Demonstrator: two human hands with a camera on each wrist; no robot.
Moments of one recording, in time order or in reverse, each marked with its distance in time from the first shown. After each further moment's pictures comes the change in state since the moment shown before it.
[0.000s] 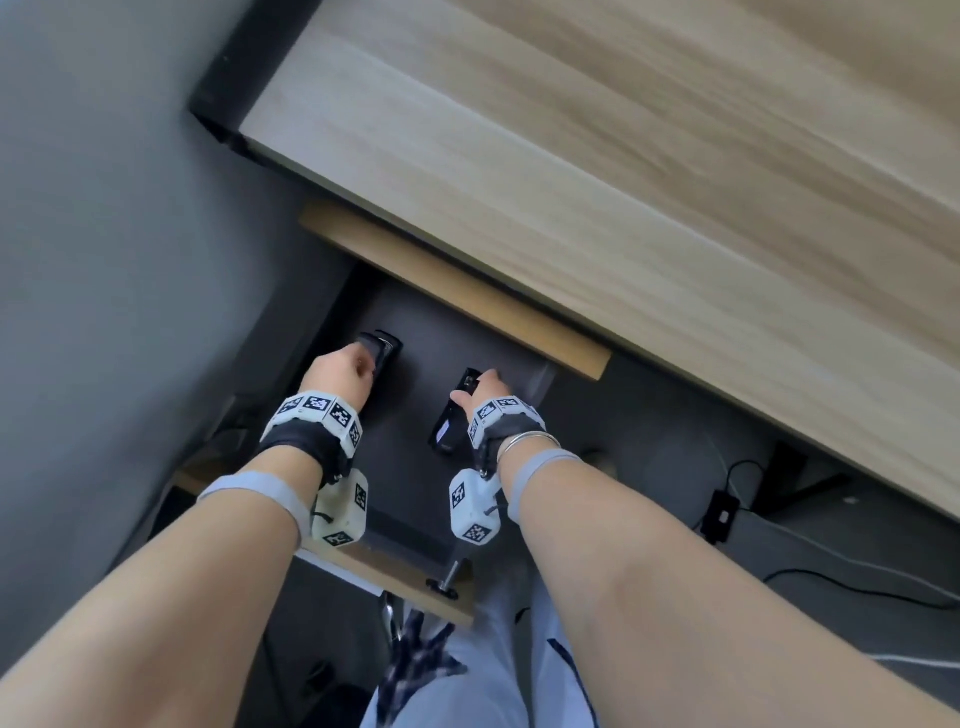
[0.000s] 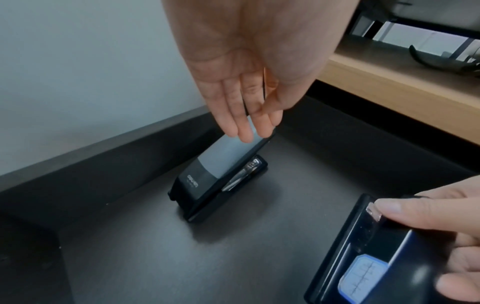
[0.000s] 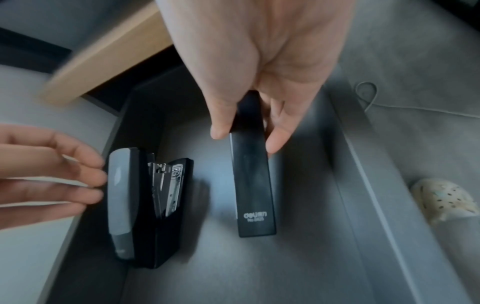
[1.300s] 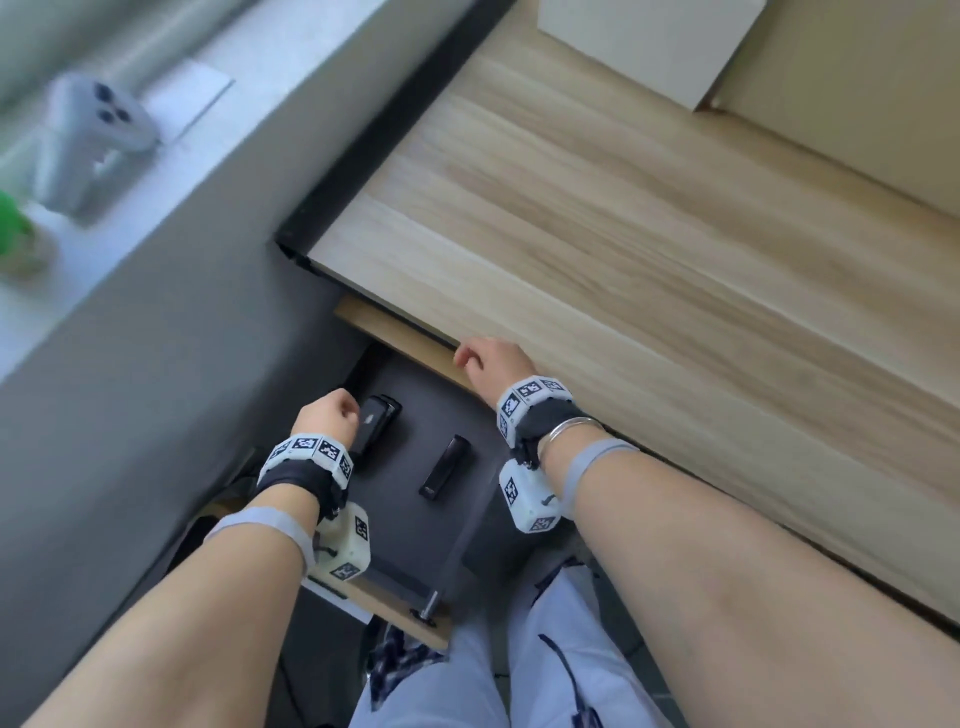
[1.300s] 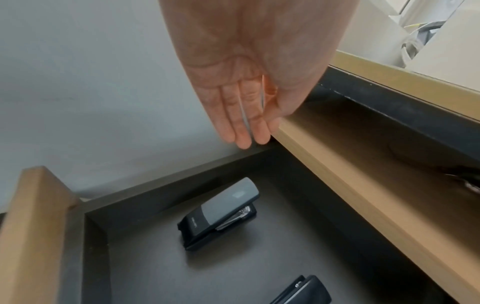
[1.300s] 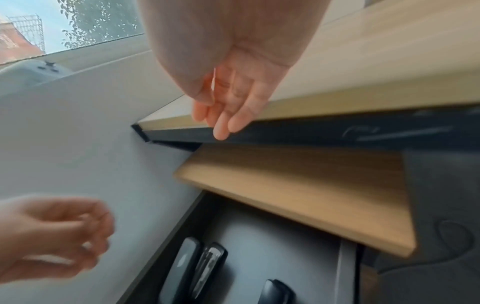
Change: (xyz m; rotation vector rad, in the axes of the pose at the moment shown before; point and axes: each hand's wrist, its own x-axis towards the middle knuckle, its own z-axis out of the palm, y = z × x) left_hand -0.058 0.017 -0.062 -0.165 0.095 -0.089; right_hand -0.125 -0.047 -0.112 -0.332 0.325 -0.762
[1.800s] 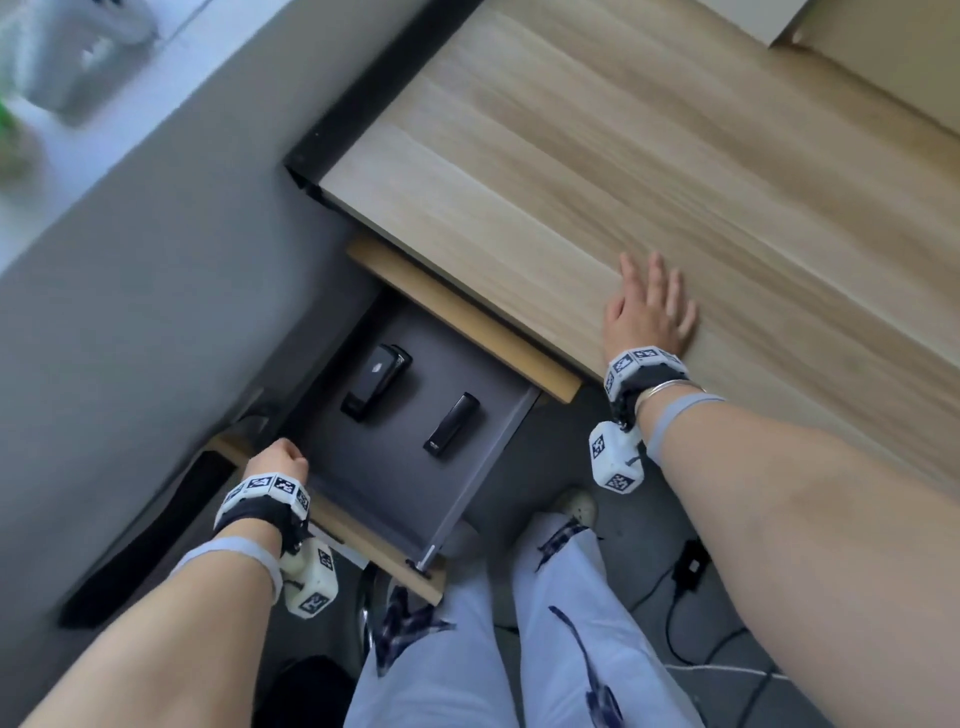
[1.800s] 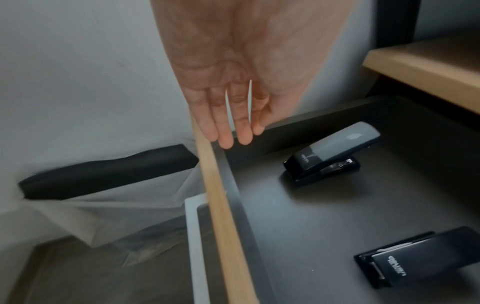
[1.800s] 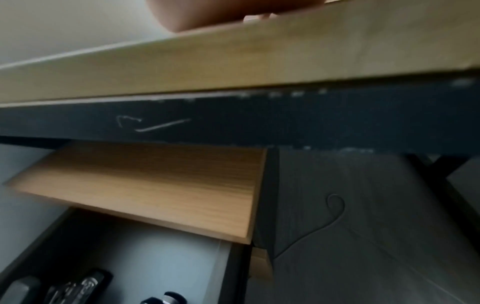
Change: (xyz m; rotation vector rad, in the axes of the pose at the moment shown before) left_hand -0.042 -0.107 0.035 0.039 -0.074 -0.416; right_hand 0.002 0.117 -0.022 -0.317 0.522 0.380
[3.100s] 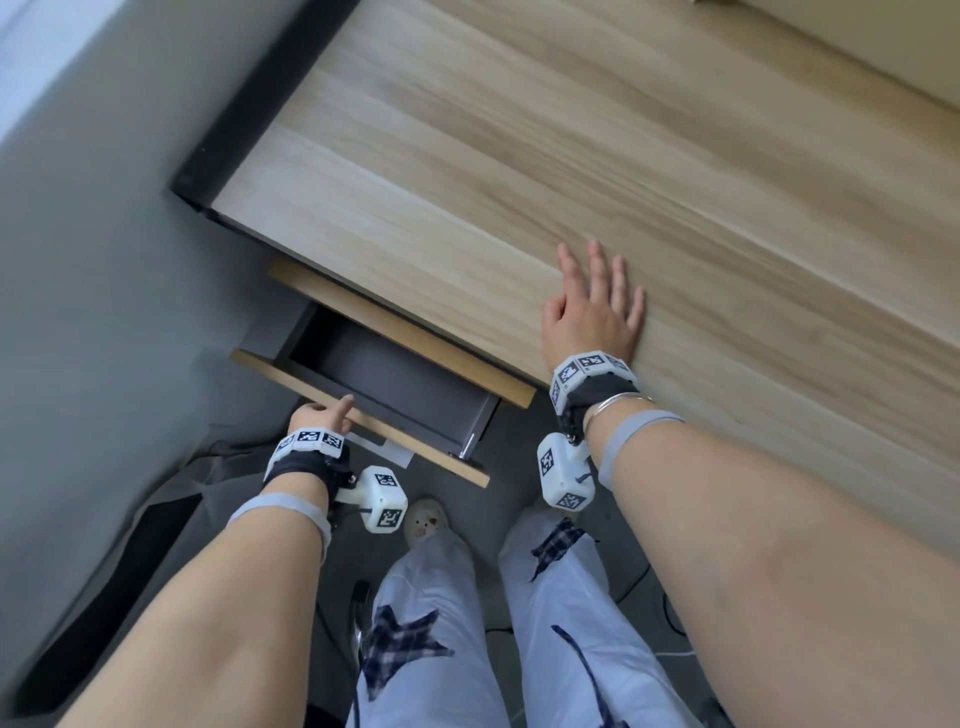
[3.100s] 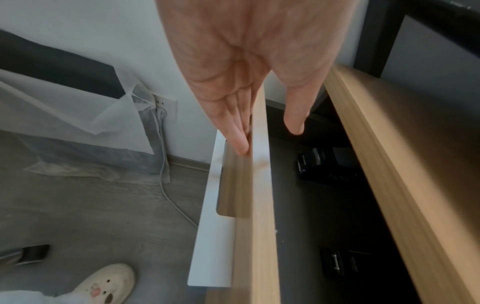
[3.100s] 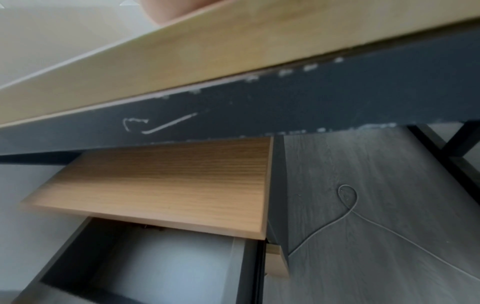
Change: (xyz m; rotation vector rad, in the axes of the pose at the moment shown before) left_hand 0.023 0.129 0.044 -0.609 -0.114 -0.057; right_hand 0.000 0.004 0.005 -0.012 0.093 -0.035
